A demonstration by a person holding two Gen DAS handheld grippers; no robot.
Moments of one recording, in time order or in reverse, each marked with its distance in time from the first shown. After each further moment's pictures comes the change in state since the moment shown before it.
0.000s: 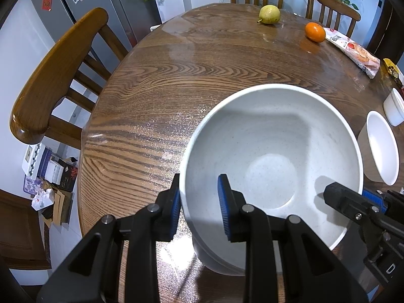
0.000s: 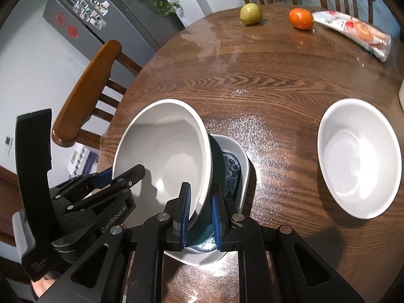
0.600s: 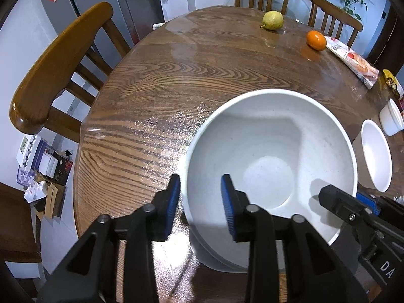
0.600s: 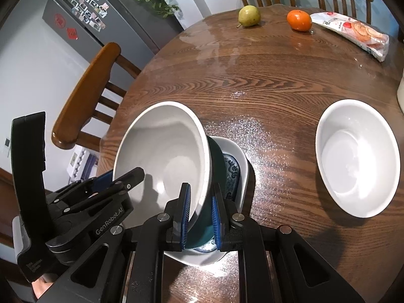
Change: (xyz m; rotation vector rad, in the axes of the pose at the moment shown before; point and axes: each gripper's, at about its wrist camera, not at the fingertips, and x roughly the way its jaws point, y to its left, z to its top) left arm -0.004 0.006 0.000 -0.056 -0.010 -0.034; right arm 0.000 -0.001 0.000 0.014 -0.011 0.003
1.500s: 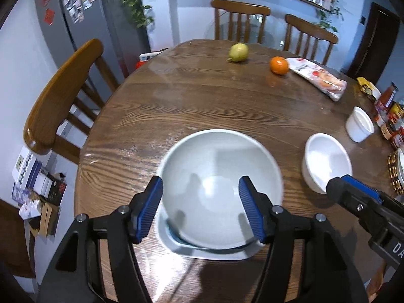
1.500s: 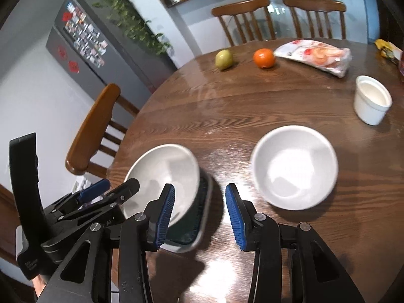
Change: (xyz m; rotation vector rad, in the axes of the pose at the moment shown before) left arm -0.064 -0.044 -0.003 0.057 -0.157 -0.074; right arm -0.093 -0.035 -0.019 0.066 -0.210 -0.021
